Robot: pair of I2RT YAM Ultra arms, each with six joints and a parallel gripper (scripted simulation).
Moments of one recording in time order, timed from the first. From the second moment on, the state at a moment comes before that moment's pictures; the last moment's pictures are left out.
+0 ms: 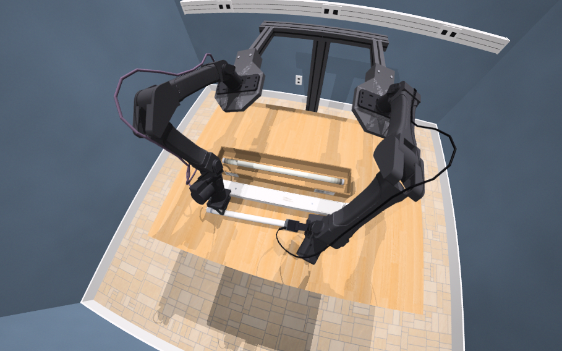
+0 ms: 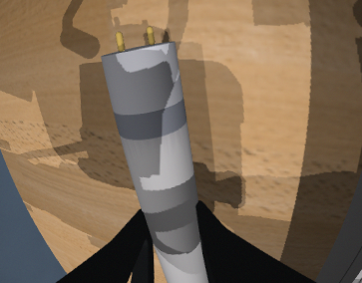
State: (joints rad) left arm -0.32 2.80 2.09 -0.76 -0.28 1.22; right arm 0.01 2.45 1.13 0.58 0.18 1.38
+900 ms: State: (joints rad) left arm -0.32 2.80 2.09 -0.76 -0.28 1.22; right arm 0.01 2.45 1.13 0.58 0.19 1.38
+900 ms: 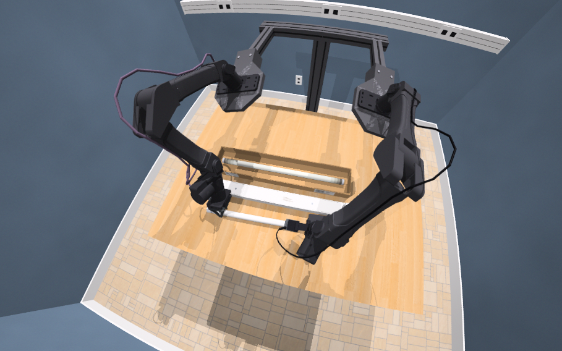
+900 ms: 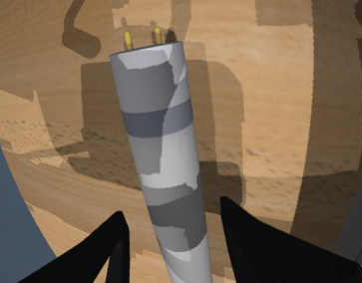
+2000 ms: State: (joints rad) left arm -0.32 2.80 2.09 -0.76 -0.28 1.22; right arm 0.03 2.27 0.93 0.60 0.20 1.40
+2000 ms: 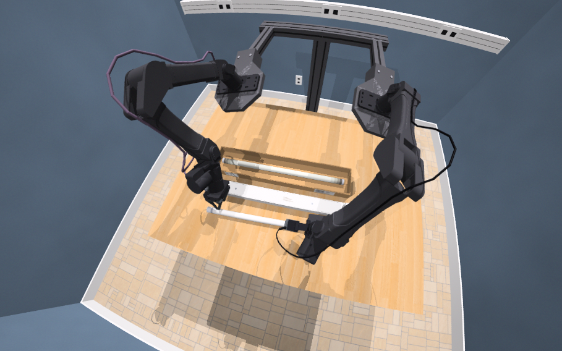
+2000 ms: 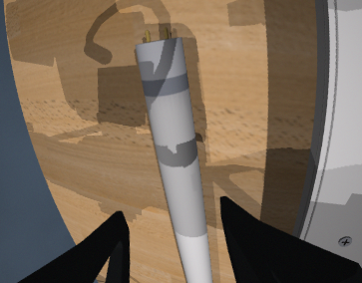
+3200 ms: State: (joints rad) left arm -0.32 2.80 2.09 -0.76 -0.28 1.22; right arm 0.05 2.43 1.51 -0.22 0.24 1.50
